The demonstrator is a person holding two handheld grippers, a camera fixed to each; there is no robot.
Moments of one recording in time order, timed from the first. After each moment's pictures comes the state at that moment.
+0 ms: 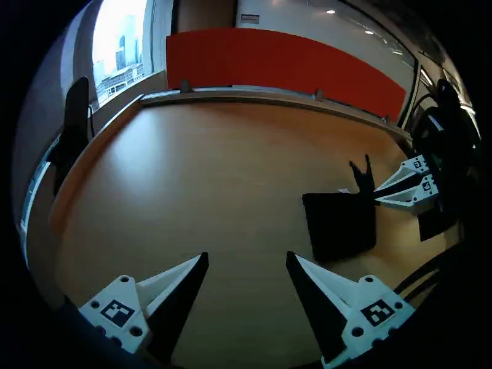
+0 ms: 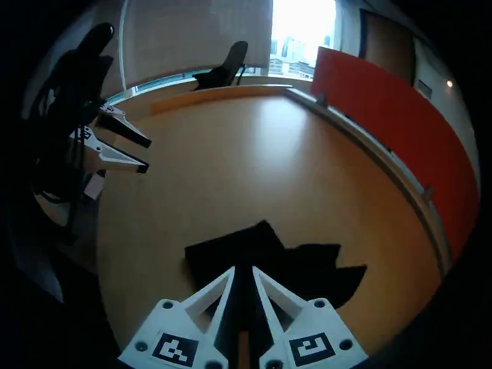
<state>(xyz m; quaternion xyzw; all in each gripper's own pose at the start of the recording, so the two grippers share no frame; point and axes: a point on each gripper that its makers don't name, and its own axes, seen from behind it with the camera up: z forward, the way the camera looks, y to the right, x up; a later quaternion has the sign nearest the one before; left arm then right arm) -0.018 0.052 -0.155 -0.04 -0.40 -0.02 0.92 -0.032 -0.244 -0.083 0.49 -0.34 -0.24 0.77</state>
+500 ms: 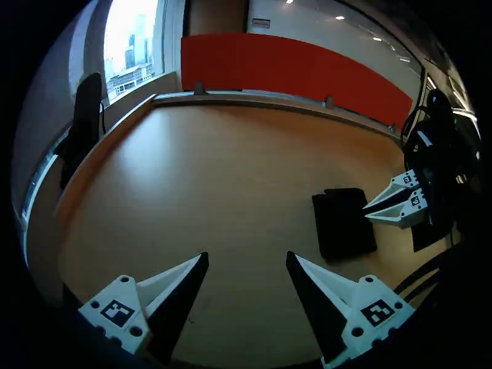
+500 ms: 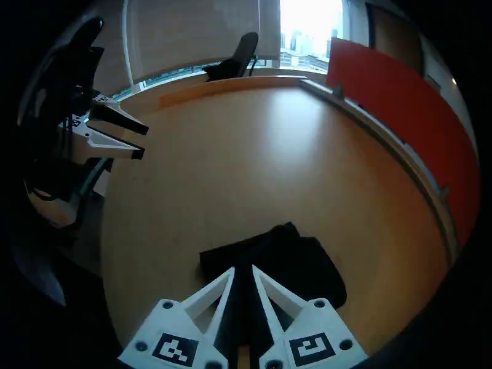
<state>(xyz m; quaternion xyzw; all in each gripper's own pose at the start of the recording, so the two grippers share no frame) -0.012 0.031 -0.167 -0.02 -0.39 -0.03 0.92 -0.052 -0.269 -0.097 0.51 -0.36 -0.23 0.74</state>
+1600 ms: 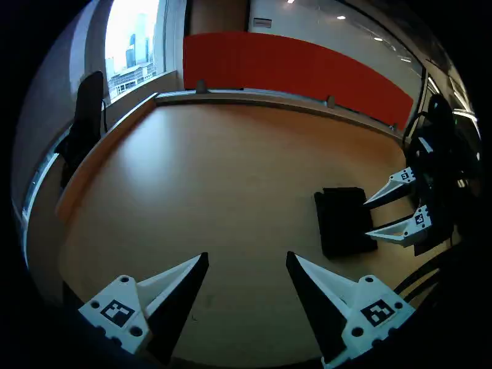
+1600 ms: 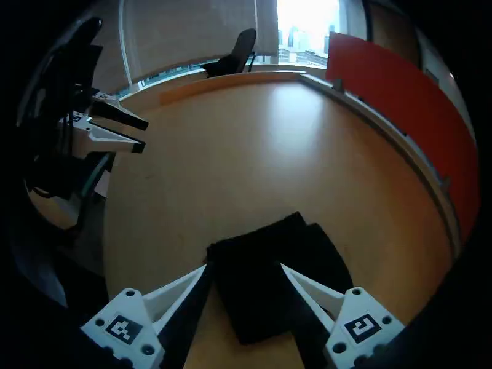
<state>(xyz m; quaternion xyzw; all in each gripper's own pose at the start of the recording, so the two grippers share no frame) -0.014 0.026 -0.171 -0.01 -0.39 -0.04 0.92 -0.058 -0.265 -0.111 0.51 -0.38 -0.23 0.74</state>
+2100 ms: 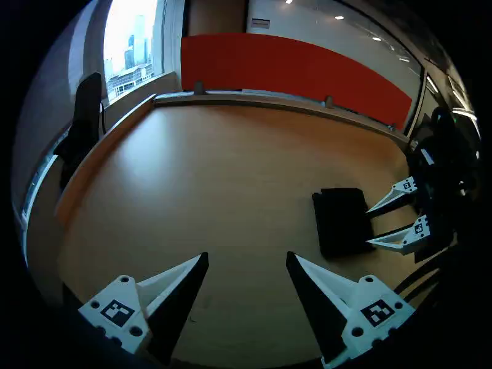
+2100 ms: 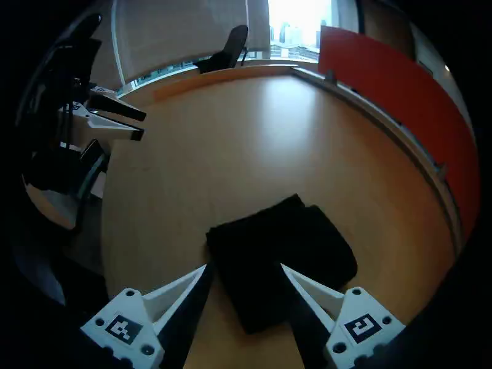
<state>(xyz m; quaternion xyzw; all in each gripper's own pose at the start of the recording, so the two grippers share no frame) -0.013 0.030 -0.170 -0.02 -0.39 -0.03 0.92 -0.071 -0.245 -0.124 0.49 -0.39 -0.22 0.75</state>
